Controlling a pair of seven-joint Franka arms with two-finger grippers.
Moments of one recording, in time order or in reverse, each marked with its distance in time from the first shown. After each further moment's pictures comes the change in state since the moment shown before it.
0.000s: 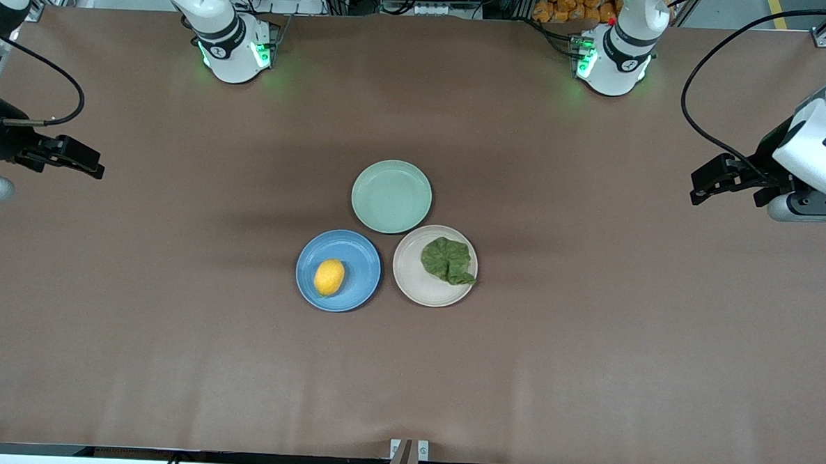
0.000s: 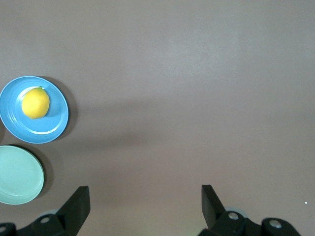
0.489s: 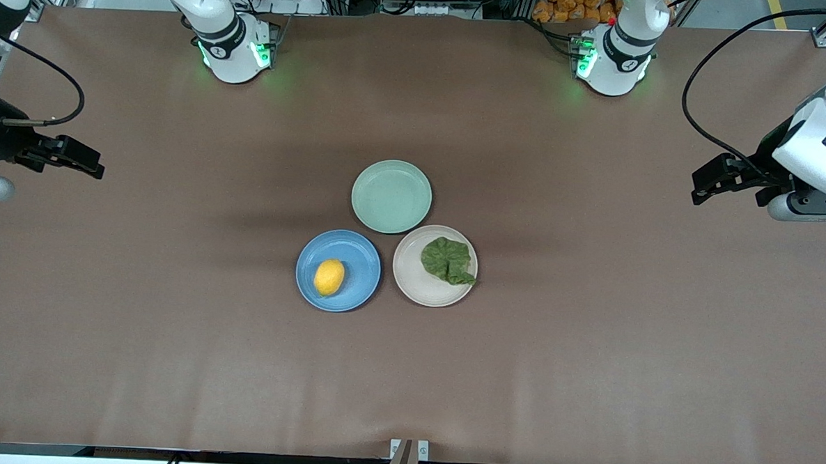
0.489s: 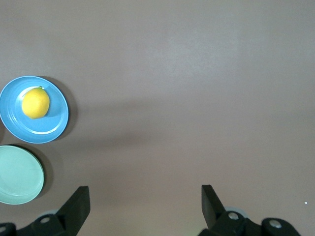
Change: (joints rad) left arm 0.000 -0.001 -0.001 0.000 0.011 -0.003 0.000; right arm 0.000 0.000 0.000 0.000 0.000 0.000 -0.001
